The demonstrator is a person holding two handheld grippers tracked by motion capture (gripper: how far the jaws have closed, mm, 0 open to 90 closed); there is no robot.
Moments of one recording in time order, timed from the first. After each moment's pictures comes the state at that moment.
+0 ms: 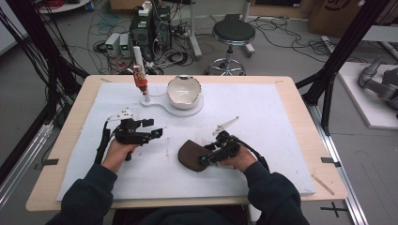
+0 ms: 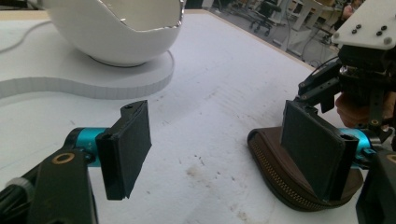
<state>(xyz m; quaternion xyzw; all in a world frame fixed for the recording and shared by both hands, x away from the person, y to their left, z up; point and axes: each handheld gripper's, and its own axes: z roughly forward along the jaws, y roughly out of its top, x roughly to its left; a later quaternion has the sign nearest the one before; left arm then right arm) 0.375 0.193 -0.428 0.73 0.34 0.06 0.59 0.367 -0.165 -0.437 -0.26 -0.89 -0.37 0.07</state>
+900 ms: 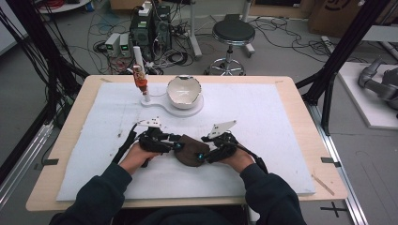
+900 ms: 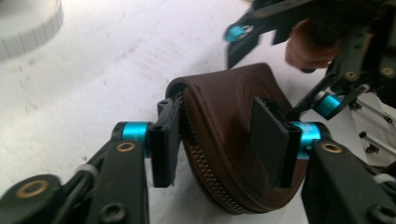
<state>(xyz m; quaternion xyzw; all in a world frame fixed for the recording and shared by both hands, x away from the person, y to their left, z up) 0.376 0.132 -0.446 0.79 0.26 -0.03 0.55 0.361 -0.154 -0.429 -0.19 -0.89 -0.40 -0.06</state>
